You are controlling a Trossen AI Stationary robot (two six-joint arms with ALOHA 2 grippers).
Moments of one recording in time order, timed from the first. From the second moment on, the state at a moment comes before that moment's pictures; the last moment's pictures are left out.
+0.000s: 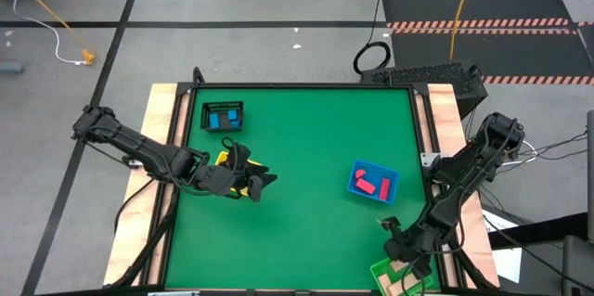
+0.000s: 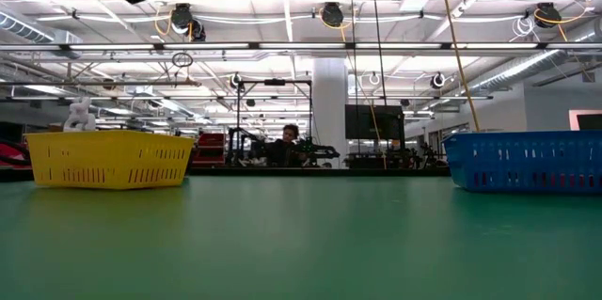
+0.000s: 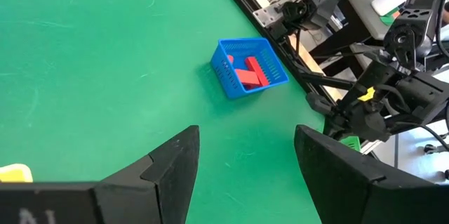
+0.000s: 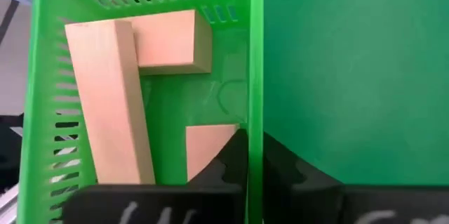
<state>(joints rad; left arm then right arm) -0.40 1.24 1.00 -0.35 -0.55 -1.10 0.96 1.38 0.65 -0.28 -0.03 0.60</state>
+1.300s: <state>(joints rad) -0.41 1.24 1.00 -0.37 -0.51 -1.06 0.73 1.31 0.65 -0.35 0.03 0.79</state>
